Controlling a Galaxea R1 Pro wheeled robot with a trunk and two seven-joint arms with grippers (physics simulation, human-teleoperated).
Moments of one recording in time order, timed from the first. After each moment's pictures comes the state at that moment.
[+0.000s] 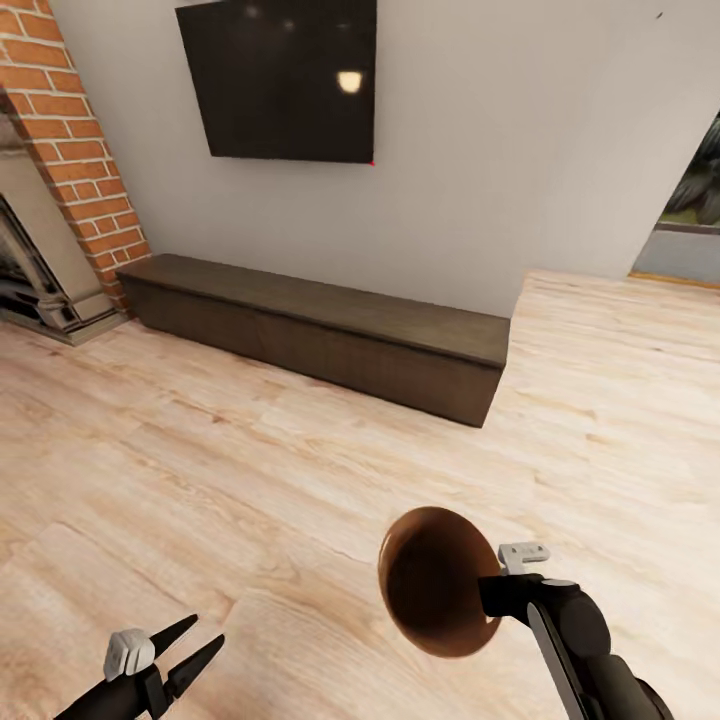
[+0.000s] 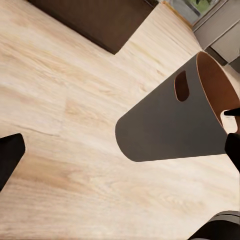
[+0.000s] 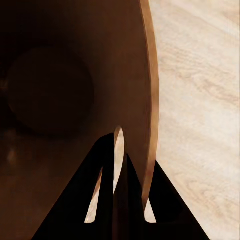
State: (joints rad) left arm 0.09 0.05 0.47 -1.47 0.17 0.32 -1.13; right arm -0.20 -0.04 0.03 -1.54 0.02 1.00 0.03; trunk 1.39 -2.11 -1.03
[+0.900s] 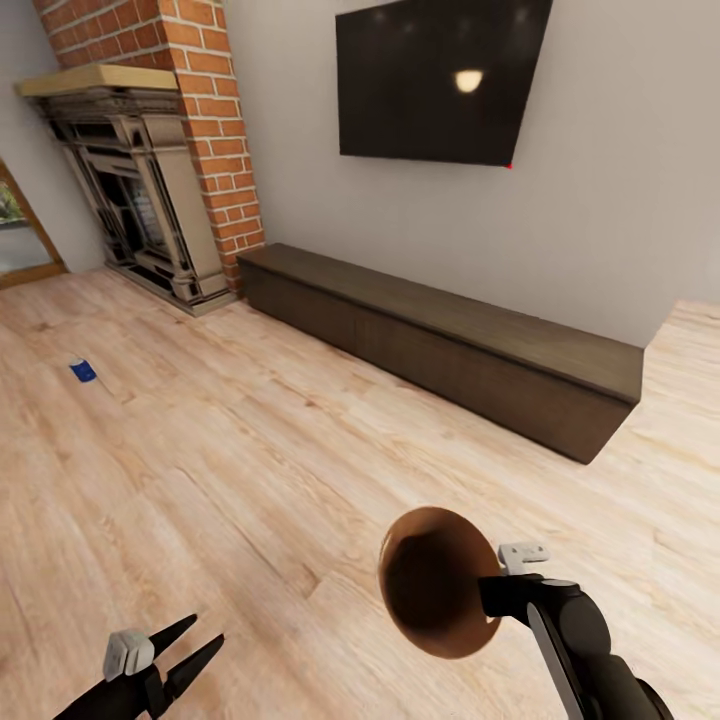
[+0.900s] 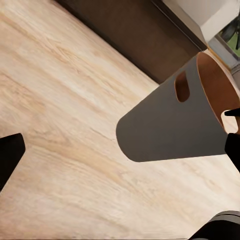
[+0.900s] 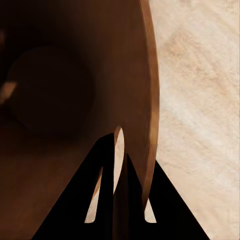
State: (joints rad) left arm 0.09 0.05 0.47 -1.46 0.17 0.32 -1.13; right arm -0.20 -0.04 0.03 -1.54 0.02 1.00 0.03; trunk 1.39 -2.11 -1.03
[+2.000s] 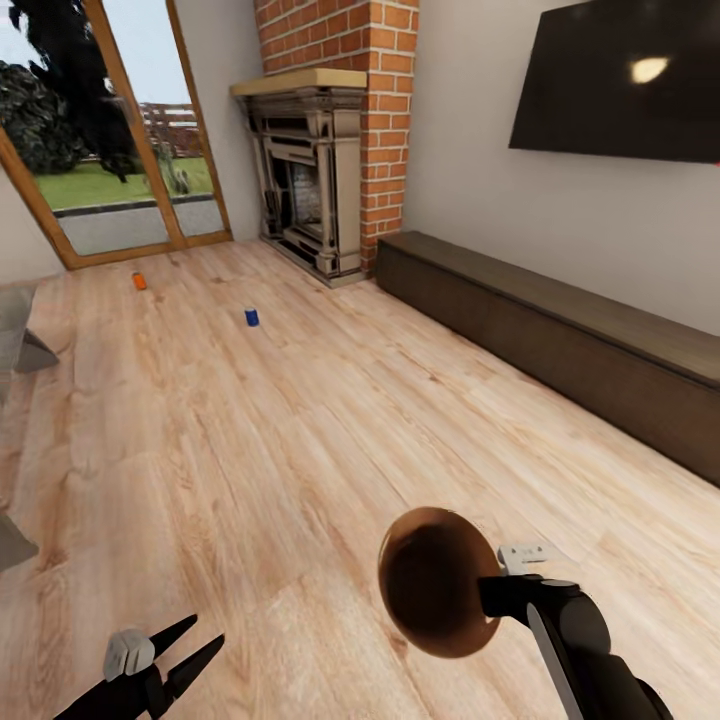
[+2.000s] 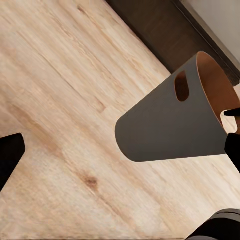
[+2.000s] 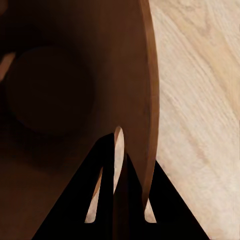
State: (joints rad) left arm 0.09 0.05 0.47 -1.46 0.17 0.32 -1.13; right arm -0.20 -0.03 0.03 -1.54 0.02 1.00 0.03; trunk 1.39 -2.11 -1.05
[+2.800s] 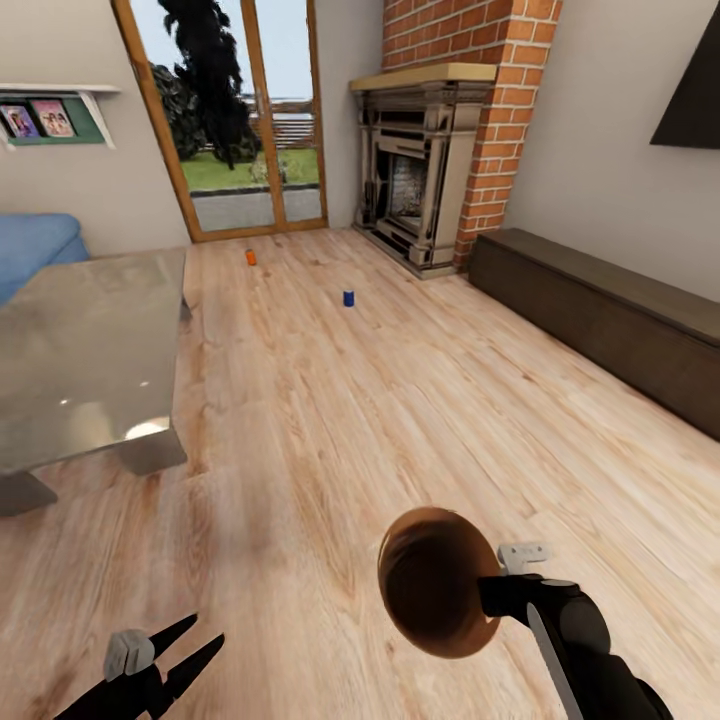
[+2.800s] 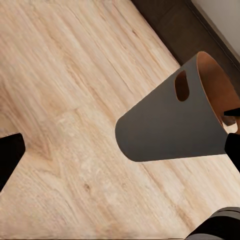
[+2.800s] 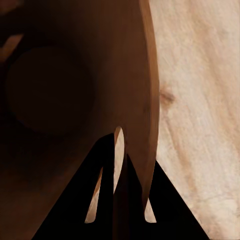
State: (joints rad) left arm 0.09 0.05 0.47 -1.46 0.17 0.32 -1.13; right arm -0.20 -0.03 0.03 -1.54 0.02 1.00 0.03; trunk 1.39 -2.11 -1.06
